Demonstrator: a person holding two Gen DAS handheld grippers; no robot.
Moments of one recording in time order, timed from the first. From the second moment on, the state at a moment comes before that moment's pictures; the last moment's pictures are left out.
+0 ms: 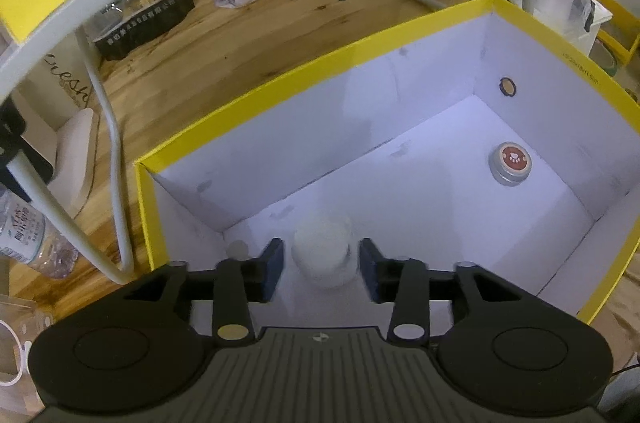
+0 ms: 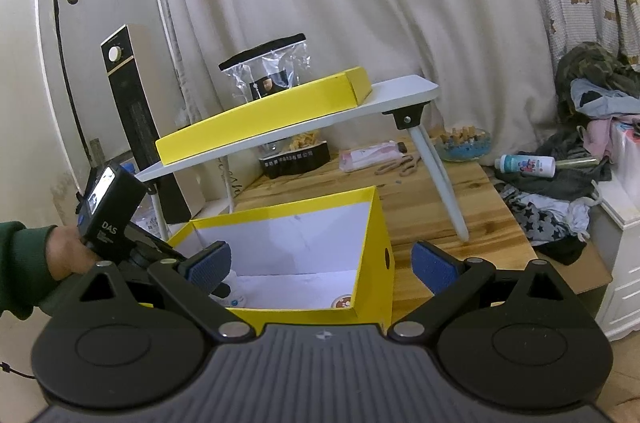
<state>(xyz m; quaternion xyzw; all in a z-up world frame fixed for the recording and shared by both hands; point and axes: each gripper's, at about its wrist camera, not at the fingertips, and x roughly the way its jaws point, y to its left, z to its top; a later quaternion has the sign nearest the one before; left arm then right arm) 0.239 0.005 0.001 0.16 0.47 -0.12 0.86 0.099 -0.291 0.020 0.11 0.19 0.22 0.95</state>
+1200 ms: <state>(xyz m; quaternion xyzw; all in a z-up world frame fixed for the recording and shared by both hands) 0.329 0.127 0.122 -0.14 0.27 -0.10 0.95 0.372 -0.257 0.117 0.07 0.28 0.24 0.93</state>
